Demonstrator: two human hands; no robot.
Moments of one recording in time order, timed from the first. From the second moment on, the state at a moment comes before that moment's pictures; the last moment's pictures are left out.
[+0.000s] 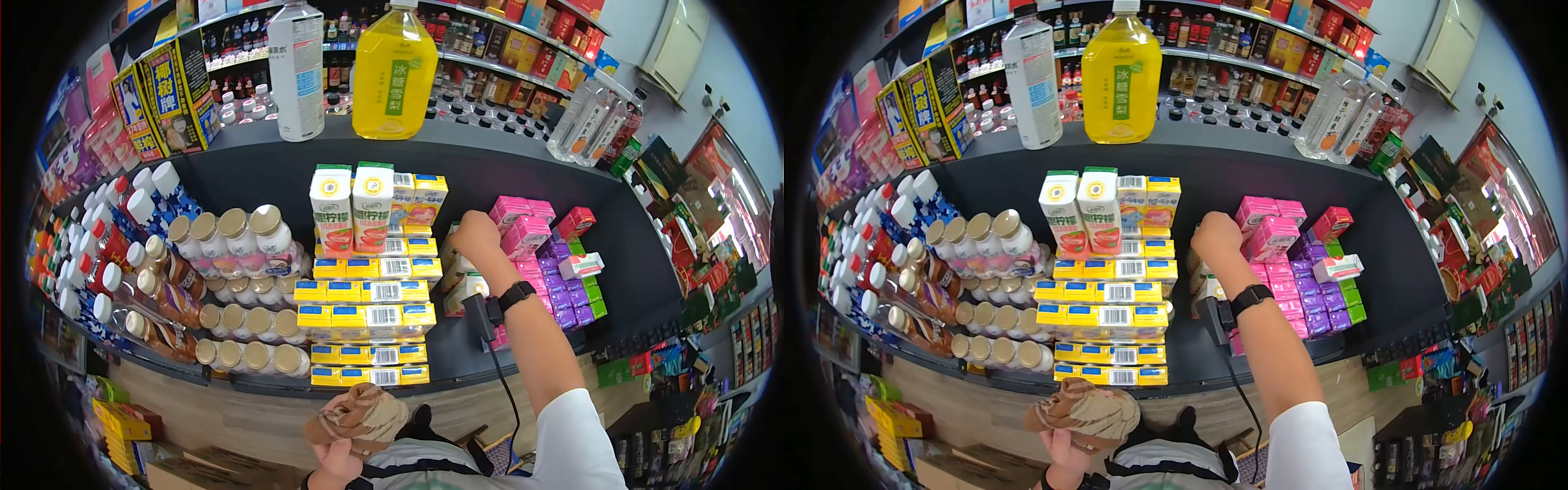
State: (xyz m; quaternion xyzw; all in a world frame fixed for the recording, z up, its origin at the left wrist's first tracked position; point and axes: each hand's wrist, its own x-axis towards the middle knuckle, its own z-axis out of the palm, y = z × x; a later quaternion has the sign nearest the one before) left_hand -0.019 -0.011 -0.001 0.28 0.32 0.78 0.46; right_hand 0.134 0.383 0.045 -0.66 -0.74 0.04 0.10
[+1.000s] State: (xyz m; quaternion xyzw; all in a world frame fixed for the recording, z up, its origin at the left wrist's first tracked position) left_hand -0.009 -0.009 0.002 0.27 0.33 0.77 0.47; right_hand 0.166 0.326 0.057 -0.65 -0.74 0.10 0.13
